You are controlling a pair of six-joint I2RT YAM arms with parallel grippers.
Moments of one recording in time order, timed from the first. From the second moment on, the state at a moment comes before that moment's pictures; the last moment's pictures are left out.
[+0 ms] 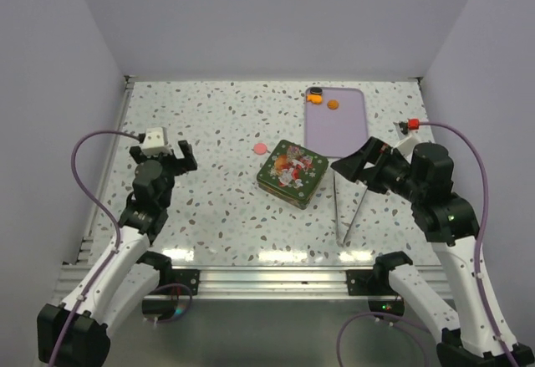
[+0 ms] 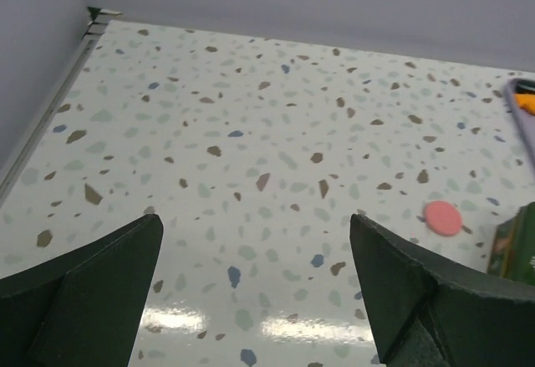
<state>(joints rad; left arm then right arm) -0.26 0.74 0.49 0.15 -0.30 -0.16 0.23 0.70 1.04 -0.77 -0.33 0.71</state>
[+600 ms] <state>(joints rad) -0.15 1.00 0.16 0.56 -0.40 -0.12 0.23 0.66 1.10 -0.80 -0.45 0.63</state>
